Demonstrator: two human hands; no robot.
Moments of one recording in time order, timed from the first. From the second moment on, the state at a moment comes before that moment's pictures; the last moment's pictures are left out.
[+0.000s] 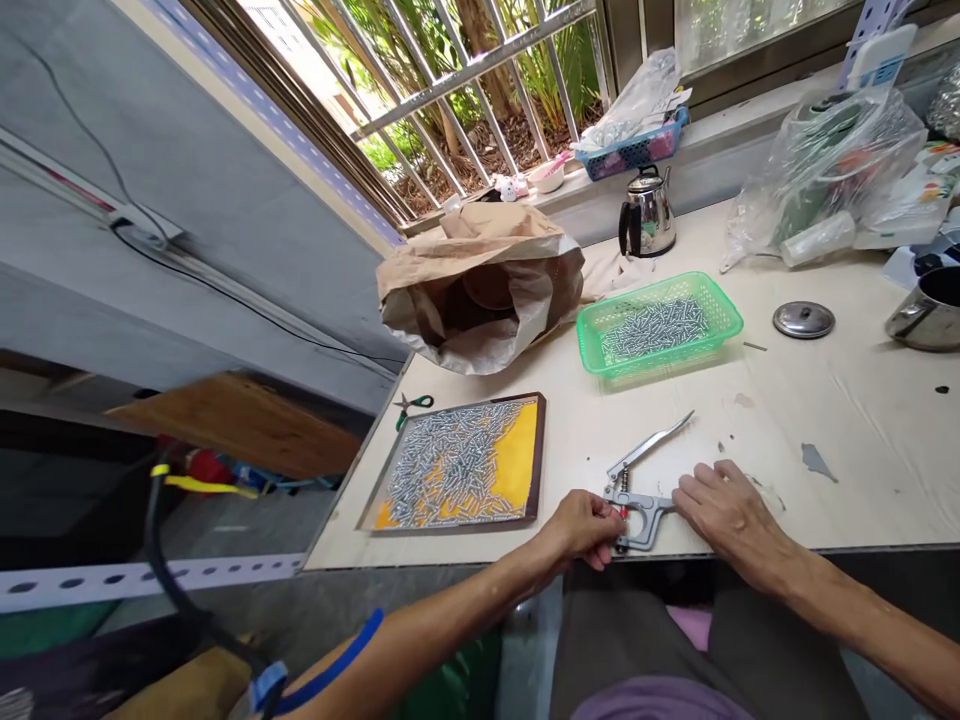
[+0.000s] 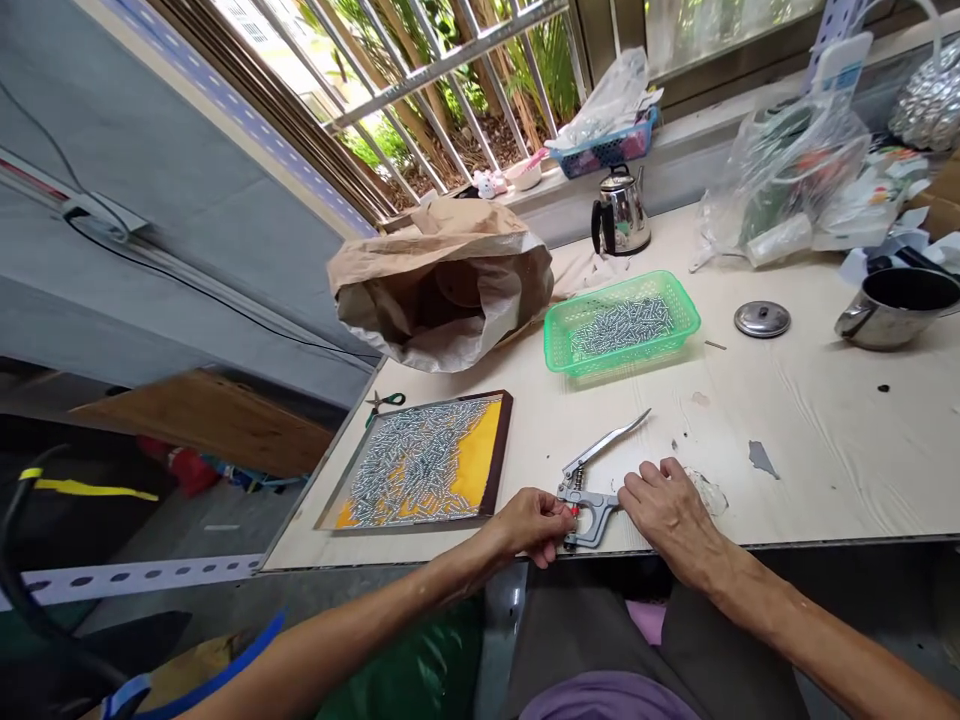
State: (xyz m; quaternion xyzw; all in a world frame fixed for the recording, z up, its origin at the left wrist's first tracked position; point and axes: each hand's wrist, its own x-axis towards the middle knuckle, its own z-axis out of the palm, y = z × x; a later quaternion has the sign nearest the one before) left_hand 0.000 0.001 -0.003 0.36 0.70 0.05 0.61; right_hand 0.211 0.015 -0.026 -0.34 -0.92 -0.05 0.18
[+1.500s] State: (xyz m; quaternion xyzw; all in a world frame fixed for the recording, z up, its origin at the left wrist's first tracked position) left_hand 0.035 0.029 -0.010 0.88 0.44 0.03 0.18; right_hand 0.230 0.050 -0.003 -0.39 -0.92 0.10 0.05
